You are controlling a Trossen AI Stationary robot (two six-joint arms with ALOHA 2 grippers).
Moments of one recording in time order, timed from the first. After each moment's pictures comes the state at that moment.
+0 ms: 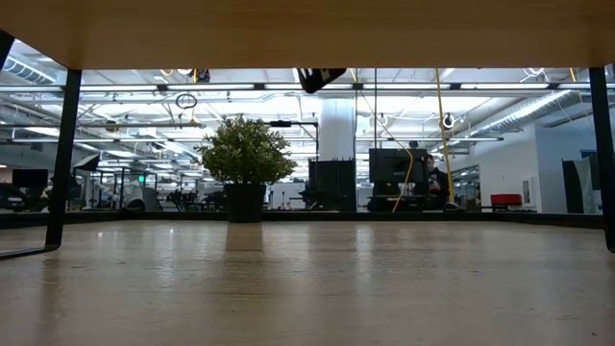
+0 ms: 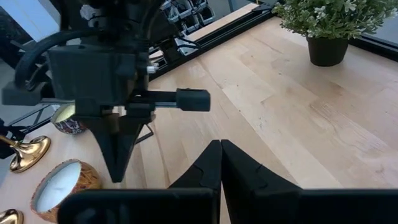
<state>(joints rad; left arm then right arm) -0.08 1.88 1.52 -0.46 0.50 -0.13 0.30 0.99 0.74 -0.17 0.44 0.61</state>
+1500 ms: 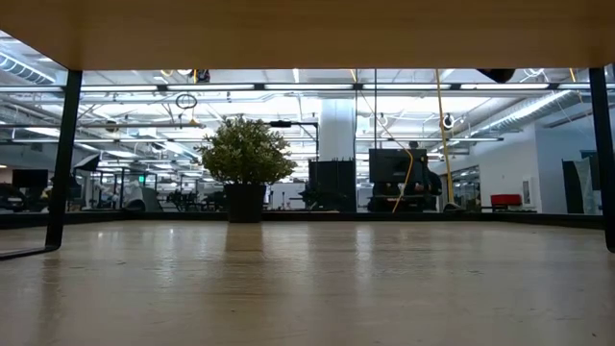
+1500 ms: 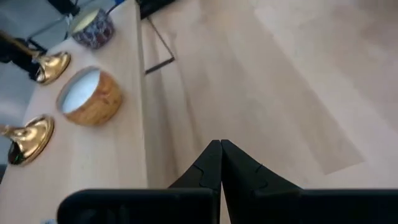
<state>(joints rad) -0.06 1.66 1.52 -0.48 0.31 -0.18 0.32 0.99 0.74 -0.35 0.20 0.65</state>
